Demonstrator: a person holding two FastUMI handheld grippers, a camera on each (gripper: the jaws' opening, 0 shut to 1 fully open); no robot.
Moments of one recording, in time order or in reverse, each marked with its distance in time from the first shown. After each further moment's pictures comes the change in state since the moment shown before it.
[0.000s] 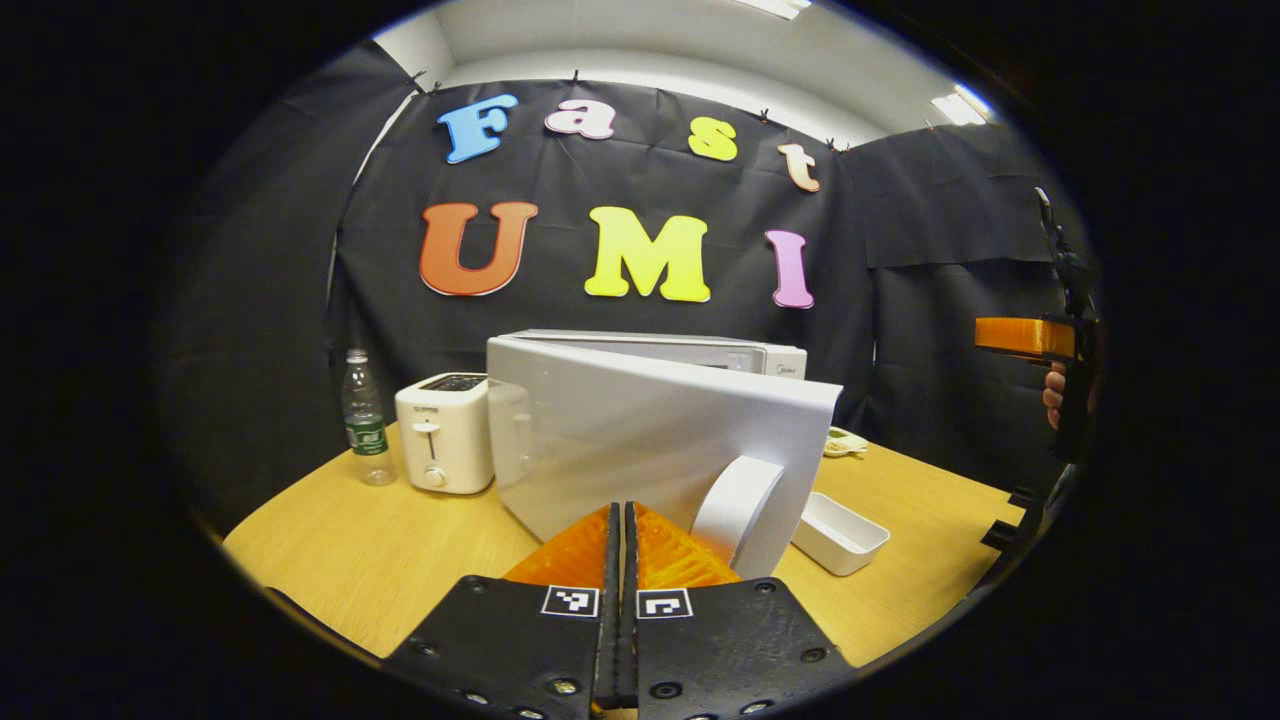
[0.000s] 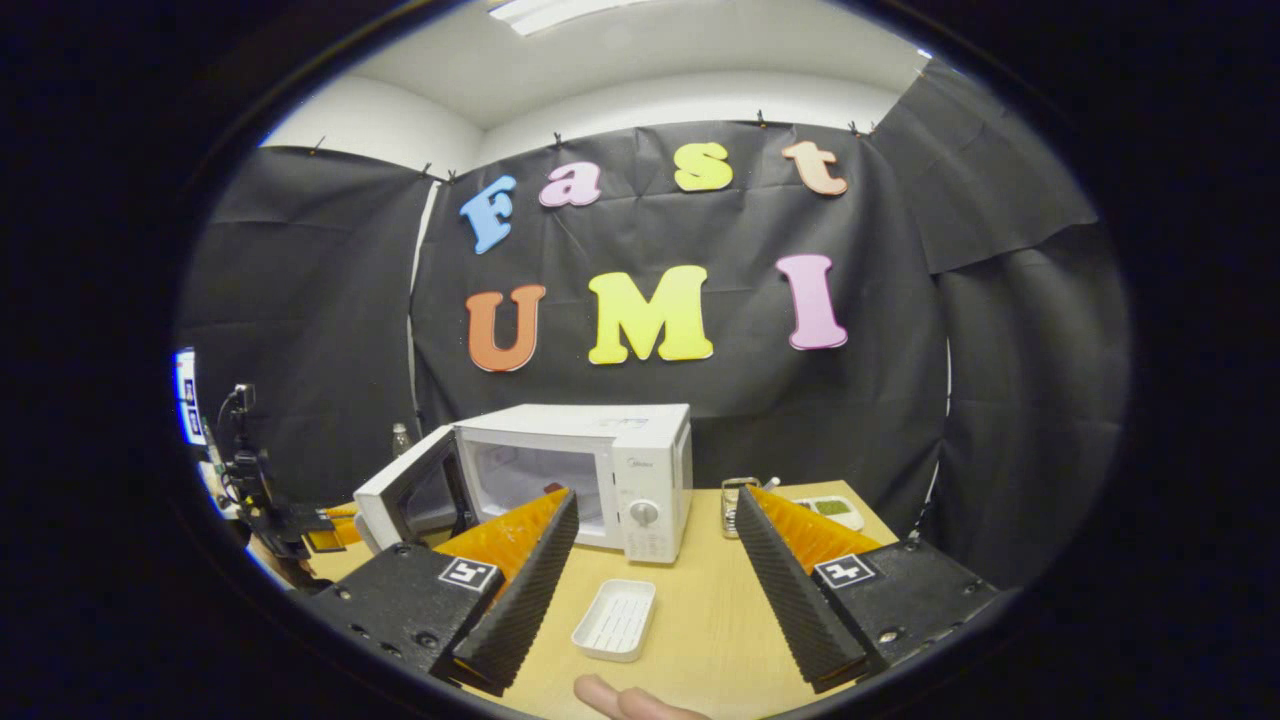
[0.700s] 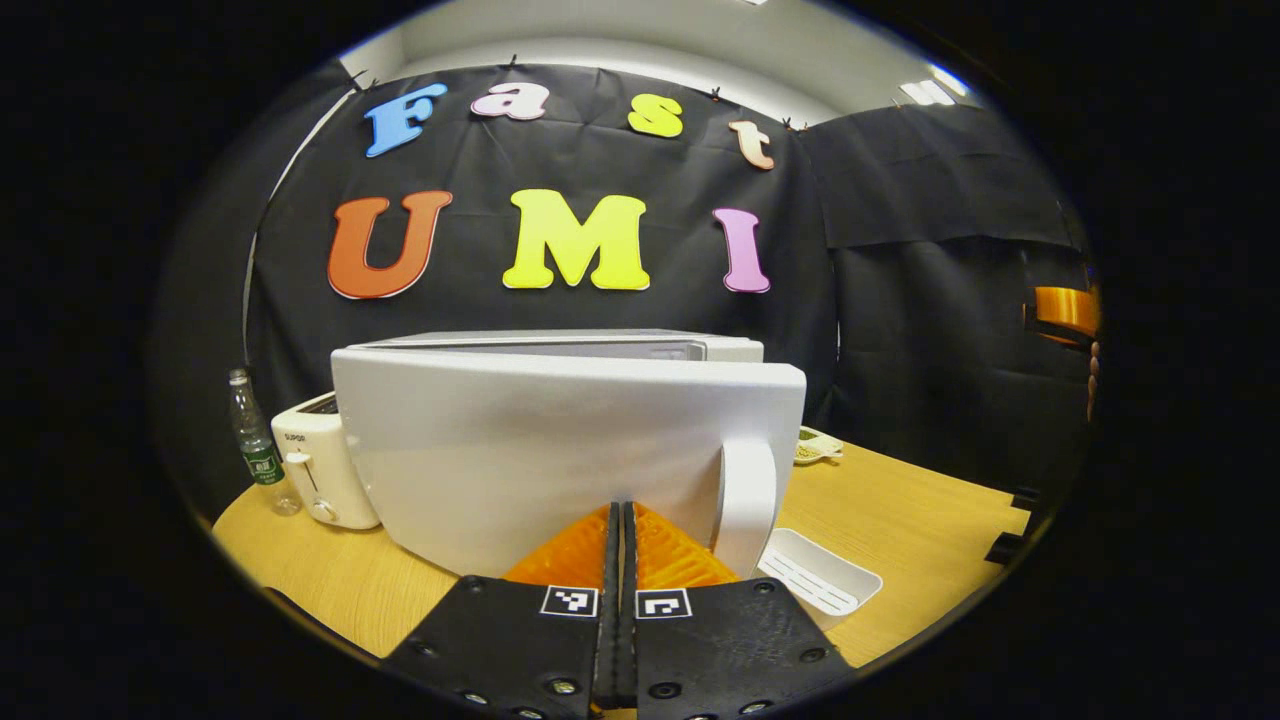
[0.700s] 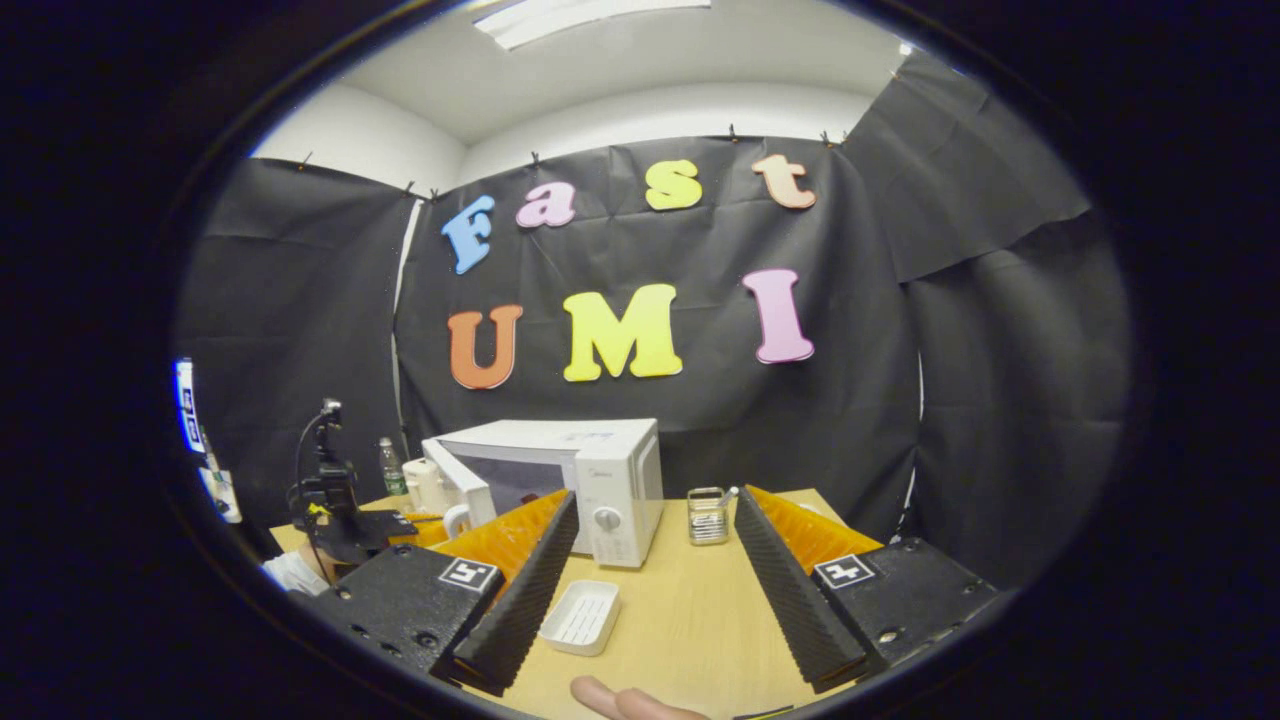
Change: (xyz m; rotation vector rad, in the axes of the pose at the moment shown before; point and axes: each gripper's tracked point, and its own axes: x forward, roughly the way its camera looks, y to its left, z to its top) left arm 0.100 -0.068 0.010 0.080 0.024 -0.112; right arm -0.030 -0.051 0.011 0.021 -0.043 -0.039
